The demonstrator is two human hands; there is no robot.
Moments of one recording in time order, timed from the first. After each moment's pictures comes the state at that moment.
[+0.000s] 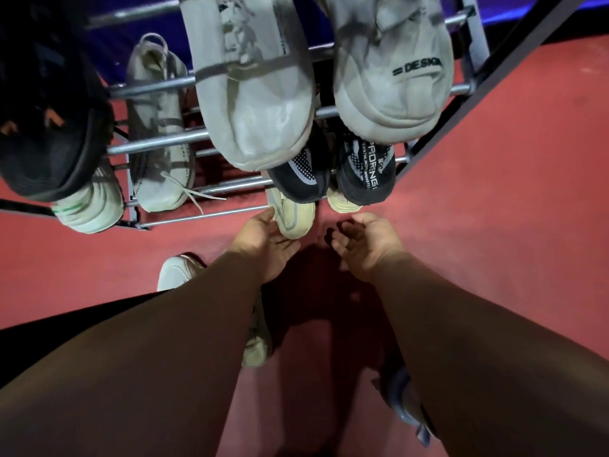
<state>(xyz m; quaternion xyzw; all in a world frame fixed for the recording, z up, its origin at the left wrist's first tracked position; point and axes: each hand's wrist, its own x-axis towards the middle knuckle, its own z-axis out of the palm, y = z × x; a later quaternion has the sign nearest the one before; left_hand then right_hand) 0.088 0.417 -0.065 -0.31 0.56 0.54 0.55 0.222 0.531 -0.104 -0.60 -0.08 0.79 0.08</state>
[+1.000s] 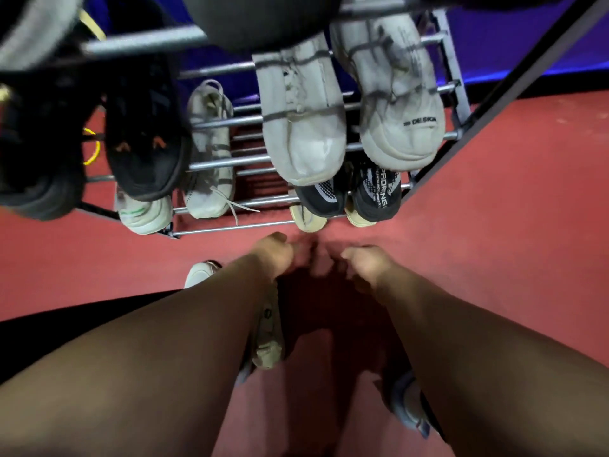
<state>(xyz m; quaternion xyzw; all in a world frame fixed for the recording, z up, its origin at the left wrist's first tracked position) 0.081 0.389 0.000 0.07 0.83 0.21 0.52 0.228 0.502 -0.064 -0.61 -0.50 0.60 -0.14</state>
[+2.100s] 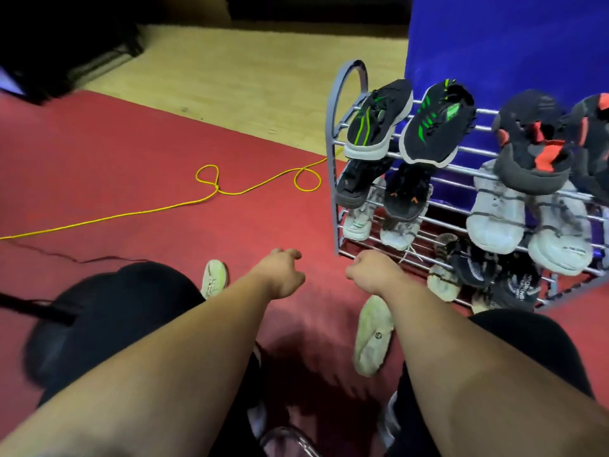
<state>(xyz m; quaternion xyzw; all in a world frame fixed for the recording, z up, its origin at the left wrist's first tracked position) 0.086 0.074 0.234 0.09 0.95 0.10 0.27 0.128 0.269 0.211 -0.17 -0.90 0.34 -0.21</state>
